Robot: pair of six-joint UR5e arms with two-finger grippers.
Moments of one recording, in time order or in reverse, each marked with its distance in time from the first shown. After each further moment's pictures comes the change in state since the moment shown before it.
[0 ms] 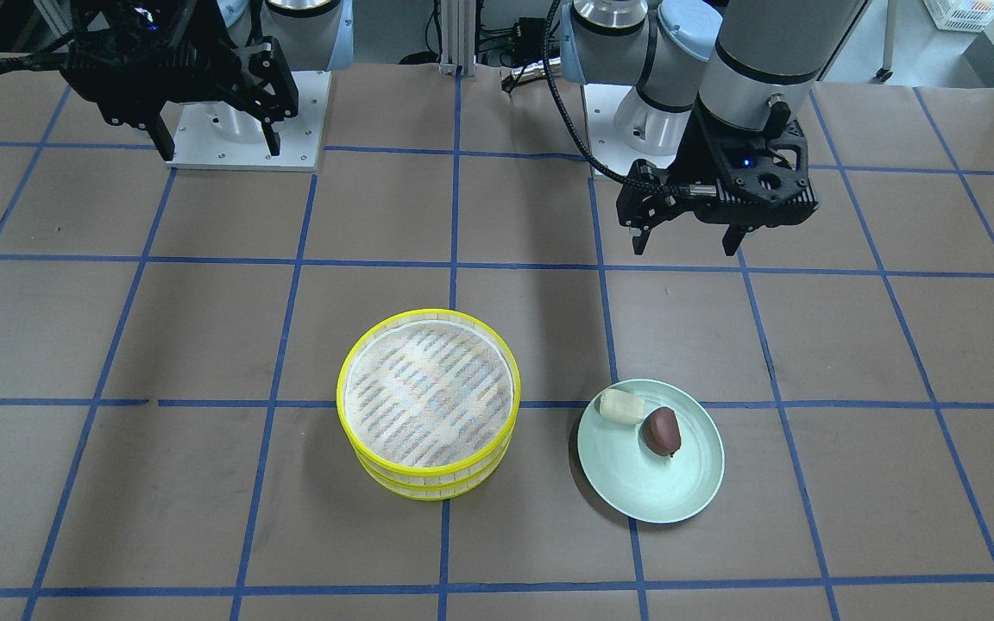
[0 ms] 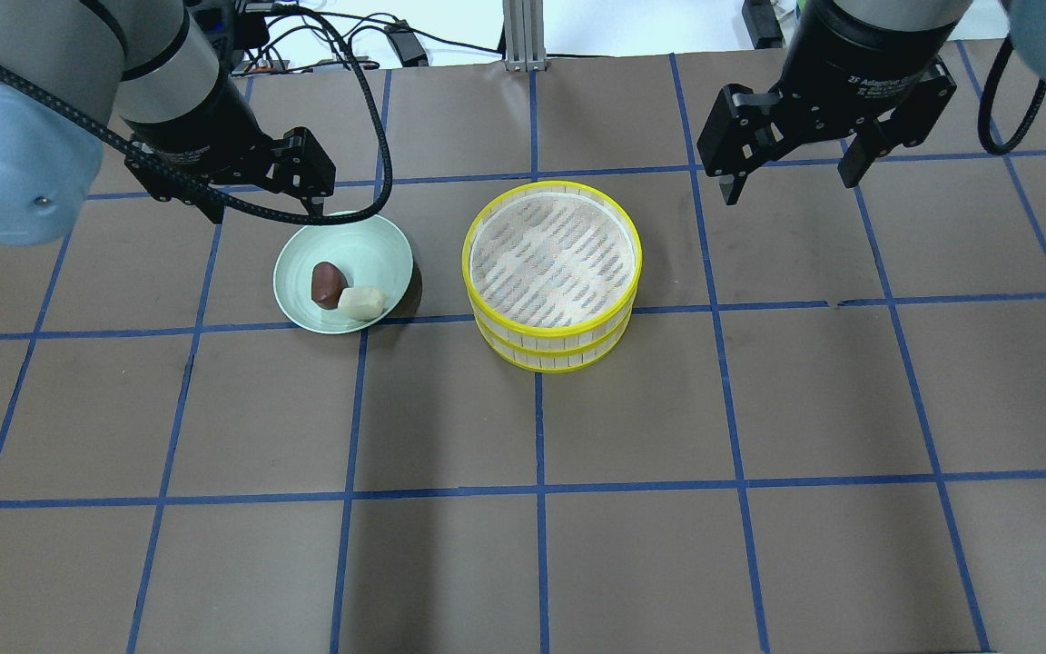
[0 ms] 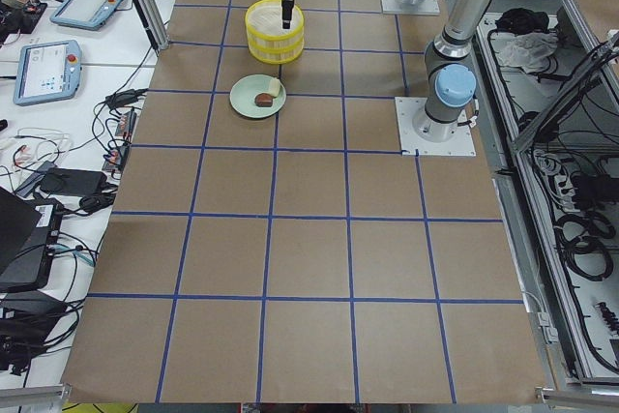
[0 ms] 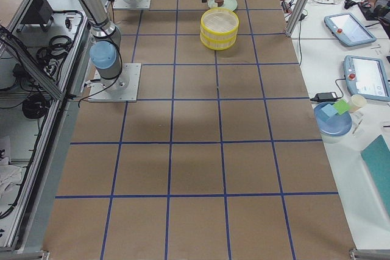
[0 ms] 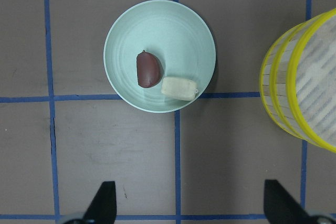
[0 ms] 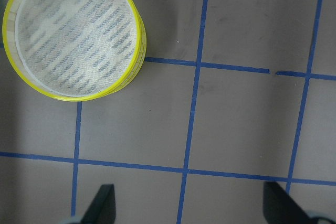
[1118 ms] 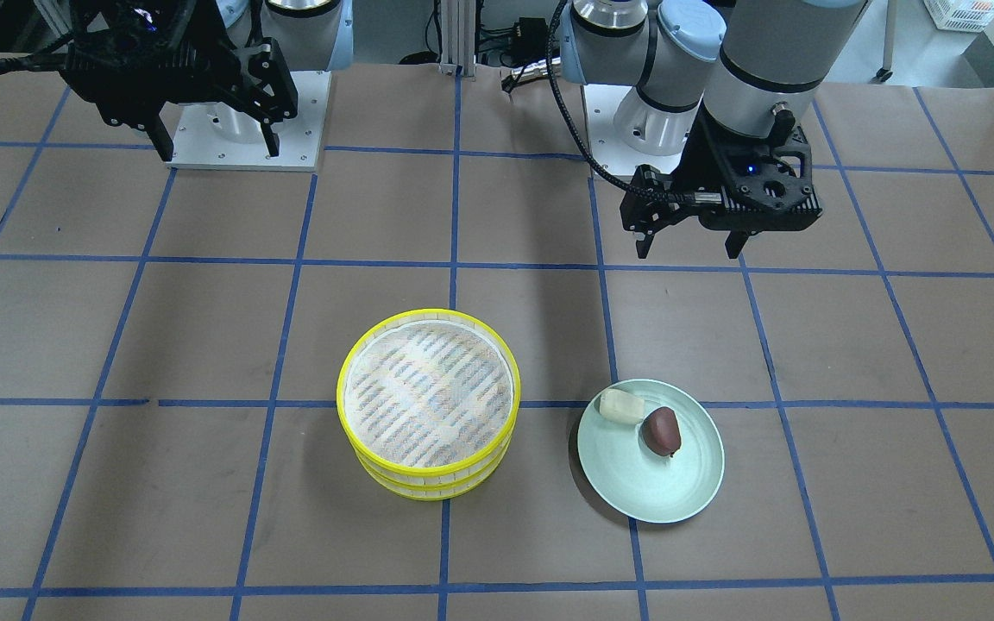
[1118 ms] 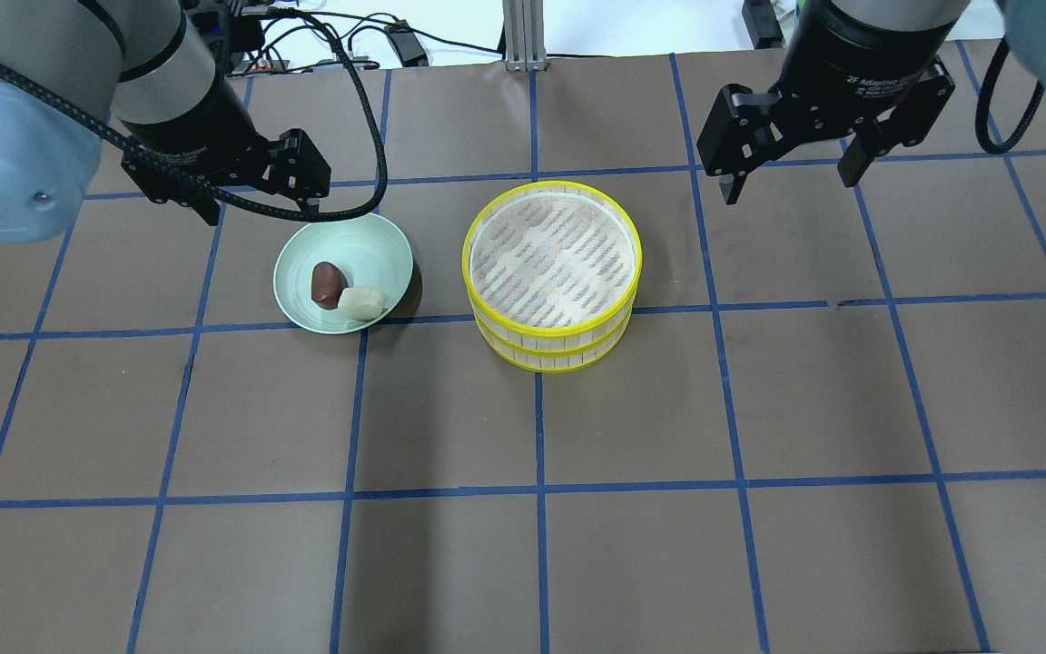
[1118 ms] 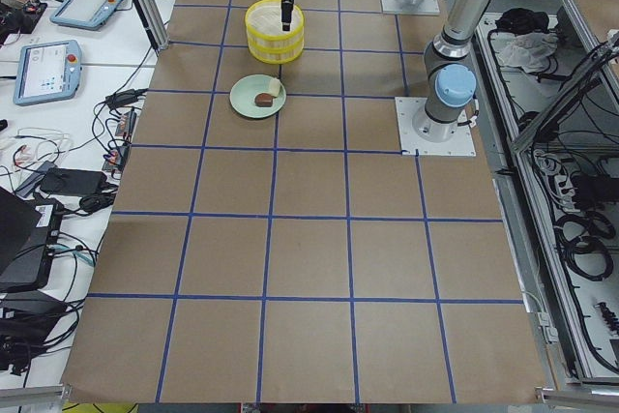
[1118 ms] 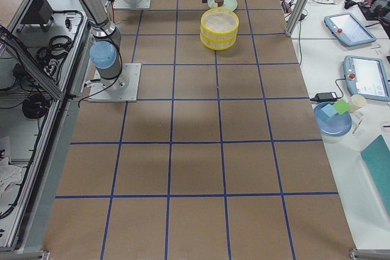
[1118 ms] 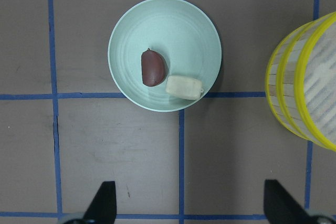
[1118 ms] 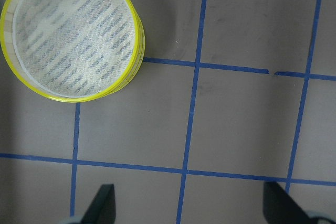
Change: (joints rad) left arm 0.012 -0.007 -0.001 -0.003 0.006 0.001; right arm 0.001 0.008 0.000 -0.002 0.006 0.005
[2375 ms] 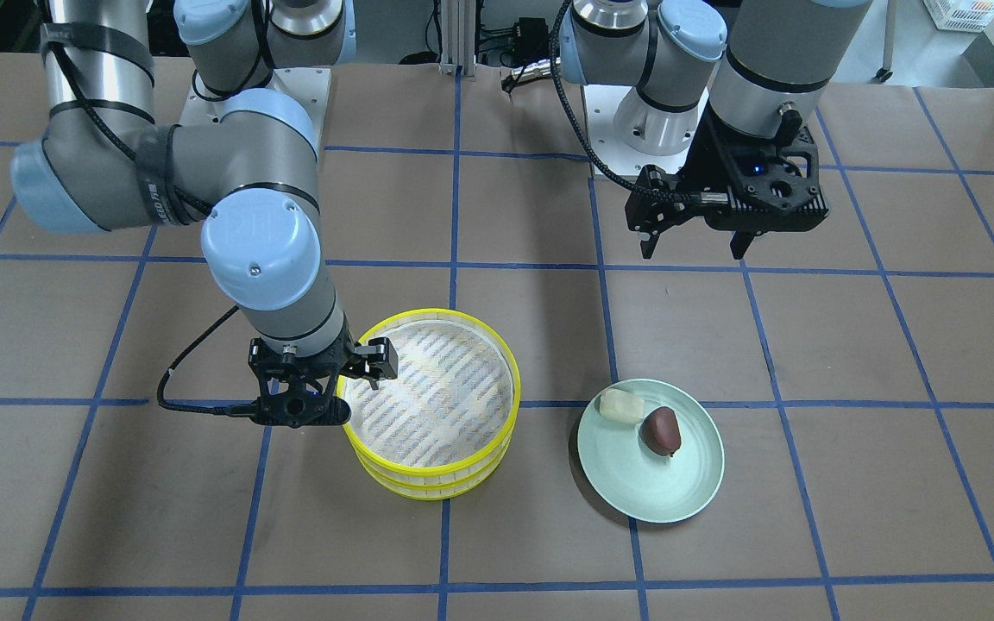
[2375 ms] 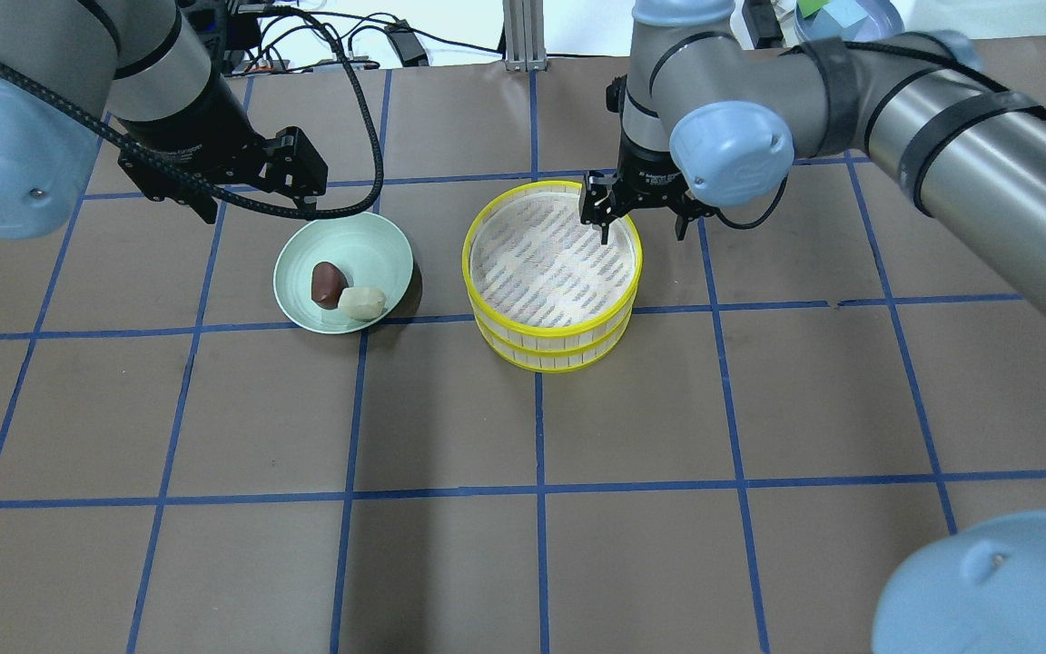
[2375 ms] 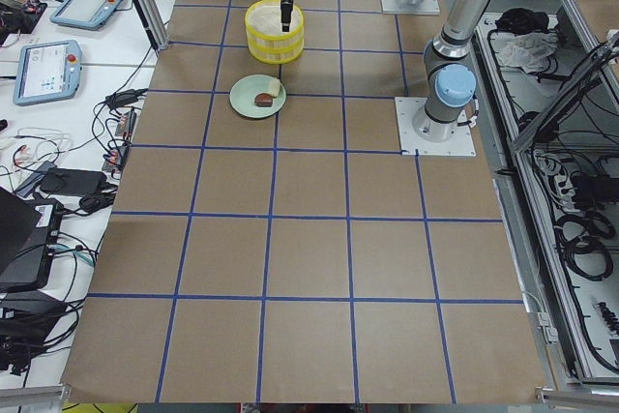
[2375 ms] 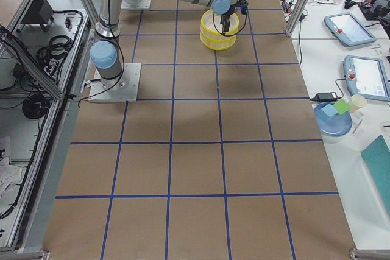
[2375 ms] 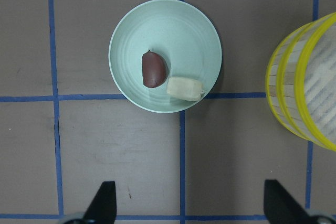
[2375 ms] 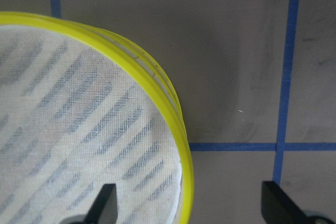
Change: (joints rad) left arm 0.010 -0.002 0.004 0.001 -0.005 0.011; right arm 0.088 0.441 0.122 -0.488 0.021 0.188
